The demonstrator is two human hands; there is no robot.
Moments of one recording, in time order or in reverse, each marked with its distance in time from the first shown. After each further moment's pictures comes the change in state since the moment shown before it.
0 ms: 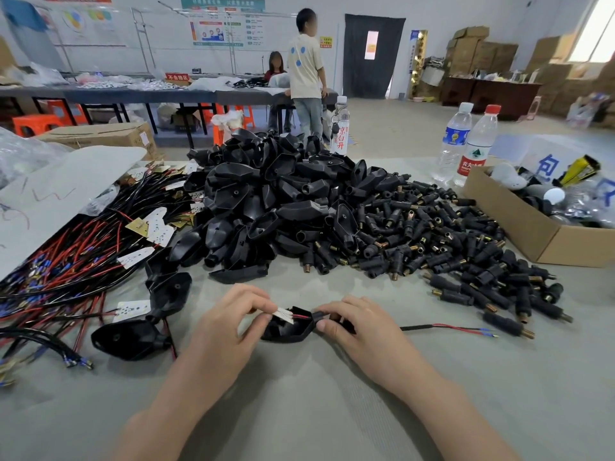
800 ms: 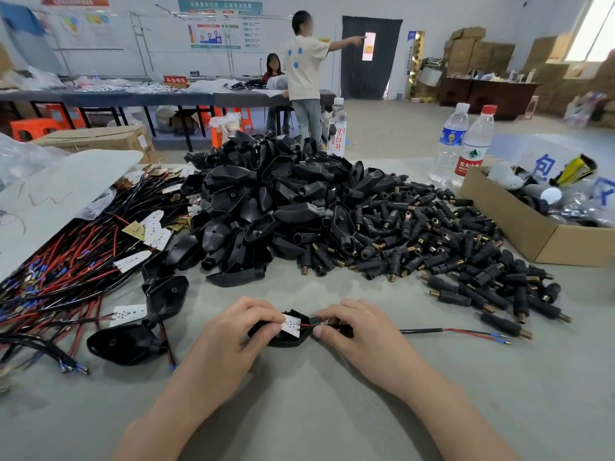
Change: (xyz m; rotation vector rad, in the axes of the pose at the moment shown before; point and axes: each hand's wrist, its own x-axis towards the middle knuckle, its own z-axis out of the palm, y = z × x) left_hand 0.001 -0.008 0.007 -0.050 -0.125 -0.022; right_hand -0.001 0.001 -0.003 0.013 -0.035 0.005
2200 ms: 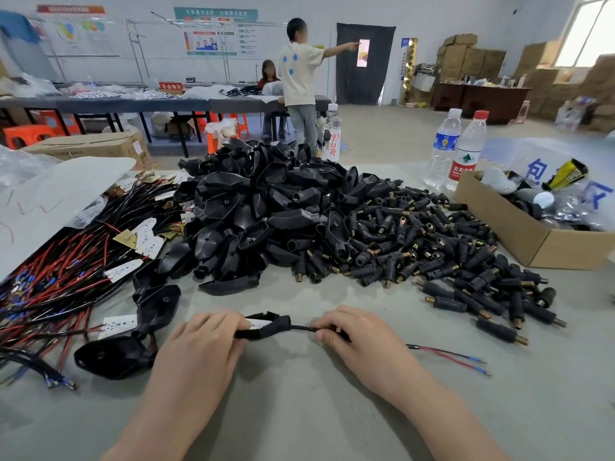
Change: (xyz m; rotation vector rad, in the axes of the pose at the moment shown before) left_hand -0.009 0.015 -0.014 0.668 0.076 -0.028; right_hand 0.002 0.005 -0.003 -0.007 0.026 0.000
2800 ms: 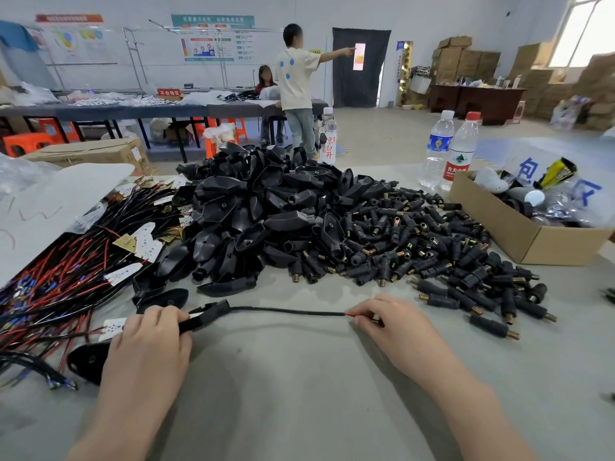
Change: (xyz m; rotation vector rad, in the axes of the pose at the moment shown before) left_hand -0.006 -0.043 0.005 0.175 0.044 -0.278; right_hand -0.010 0.030 -0.032 -0.146 0.073 0.179
